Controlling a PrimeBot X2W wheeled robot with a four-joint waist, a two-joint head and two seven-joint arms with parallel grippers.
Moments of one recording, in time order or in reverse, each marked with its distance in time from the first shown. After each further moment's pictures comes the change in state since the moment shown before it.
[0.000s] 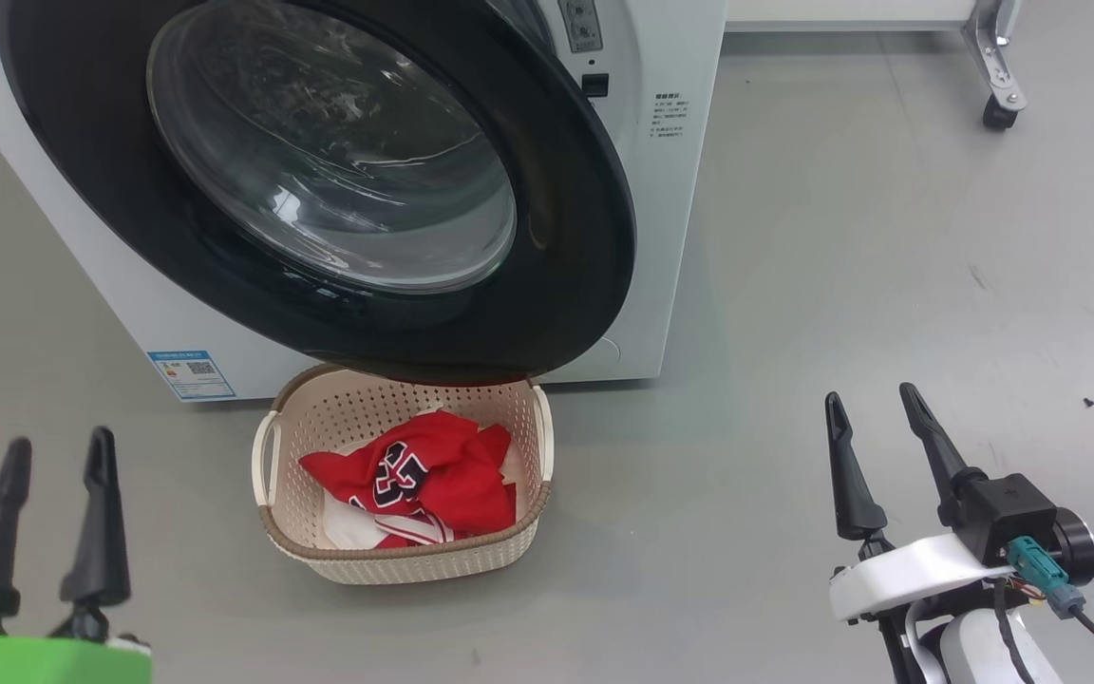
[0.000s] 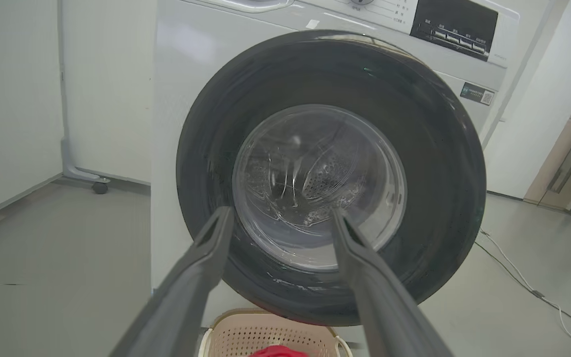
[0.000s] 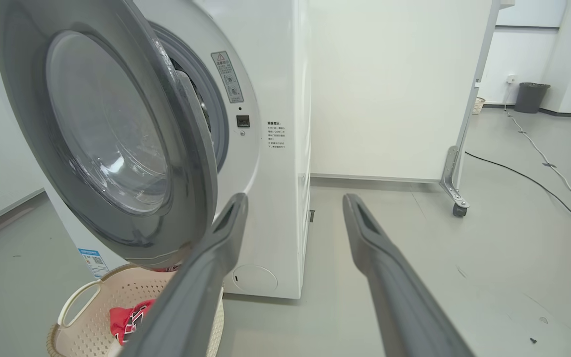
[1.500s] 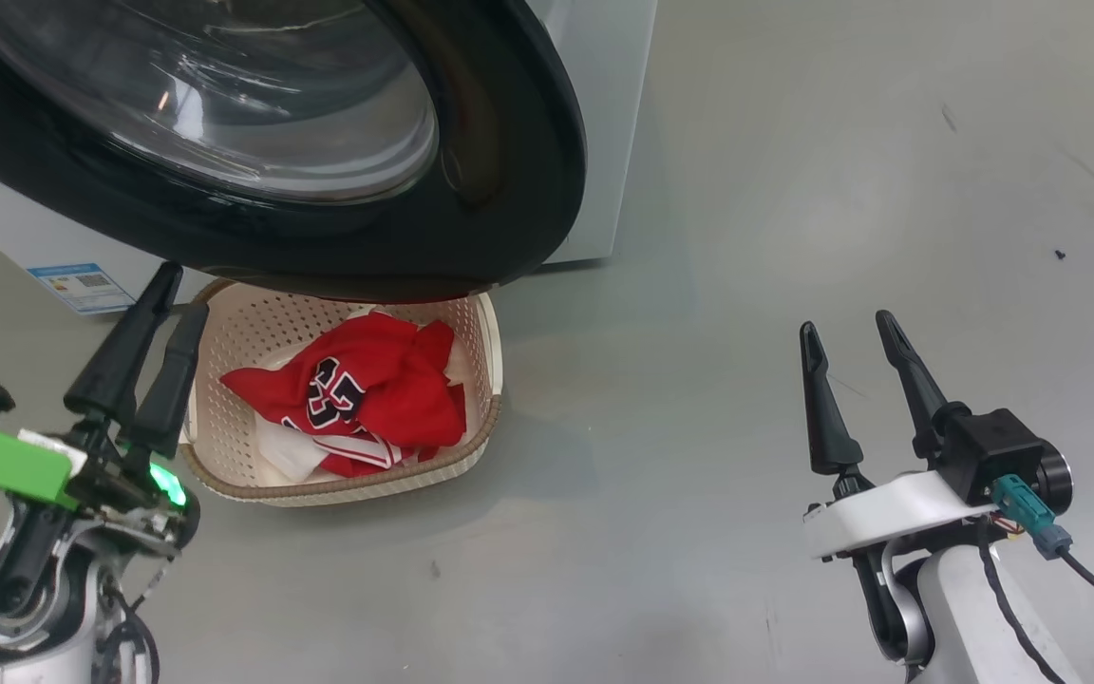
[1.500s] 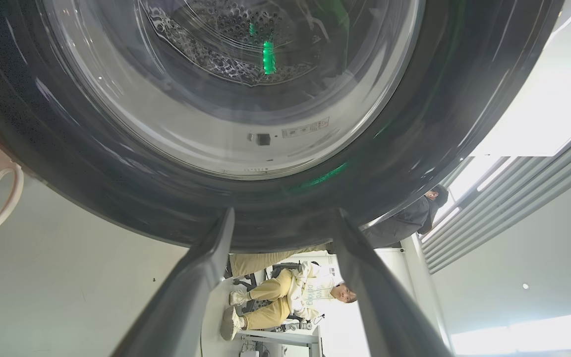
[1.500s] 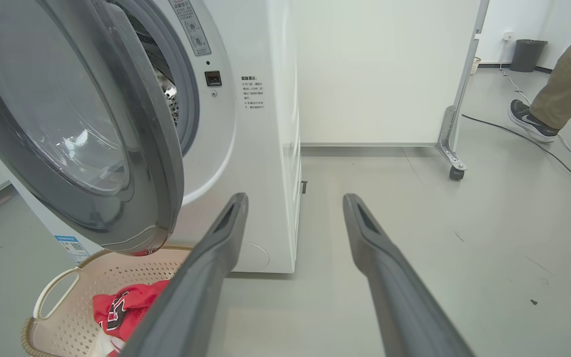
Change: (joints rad) left arm -0.406 -0.153 0.068 0.310 -1.101 0.001 0.584; right arm -0.122 0.002 0.051 0.001 0.033 -0.016 0.000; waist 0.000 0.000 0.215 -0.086
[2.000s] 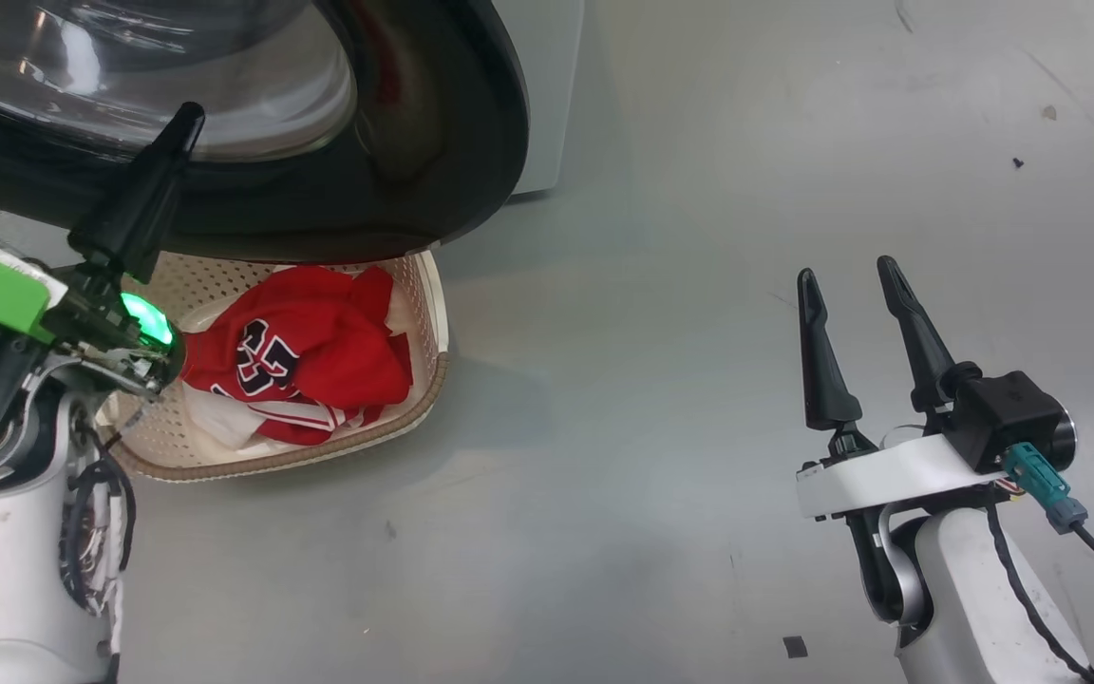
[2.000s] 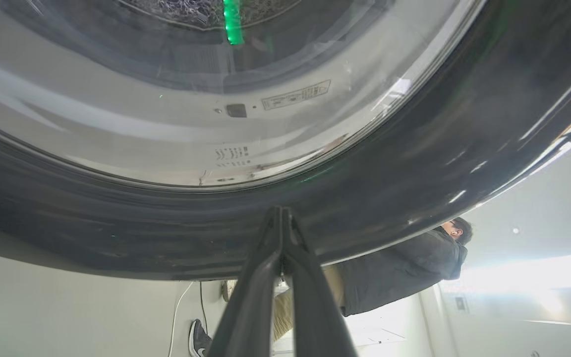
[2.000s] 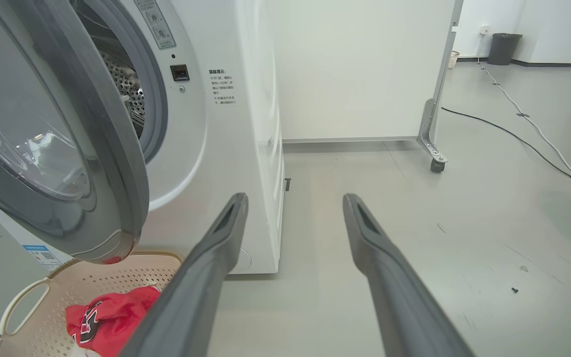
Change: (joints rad) left arm -0.284 0.053 -0.091 0.119 -0.001 0.000 0.060; right arm -0.050 0.000 0.023 -0.057 0.021 -0.018 0.000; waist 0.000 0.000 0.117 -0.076
